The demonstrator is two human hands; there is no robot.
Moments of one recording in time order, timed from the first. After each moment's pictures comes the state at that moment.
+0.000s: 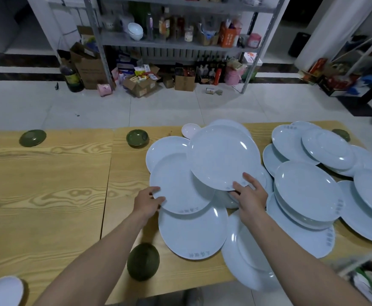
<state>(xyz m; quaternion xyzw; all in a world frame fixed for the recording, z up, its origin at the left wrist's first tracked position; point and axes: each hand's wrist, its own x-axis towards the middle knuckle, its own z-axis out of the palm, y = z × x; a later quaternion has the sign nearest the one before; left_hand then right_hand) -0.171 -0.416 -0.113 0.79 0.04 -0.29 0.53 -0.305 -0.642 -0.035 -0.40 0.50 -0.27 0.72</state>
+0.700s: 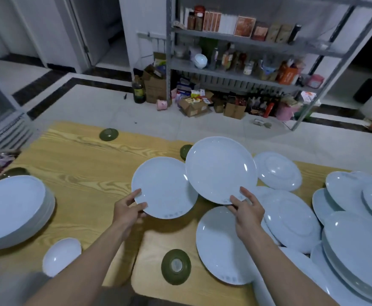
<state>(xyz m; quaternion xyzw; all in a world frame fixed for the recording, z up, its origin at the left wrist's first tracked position) -0.167 -0.261 -0.084 0.69 0.21 -0.14 0.68 -0.248 -0.547 -0.015 -0.44 0.41 -0.18 0.77</state>
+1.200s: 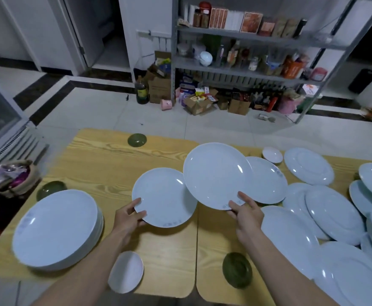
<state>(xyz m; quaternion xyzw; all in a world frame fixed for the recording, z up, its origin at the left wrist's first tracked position) -0.106 -0.087 -0.102 0.68 0.19 -0.18 0.68 -0.198 -0.373 -0.035 -0.47 0.46 -0.16 0.74</state>
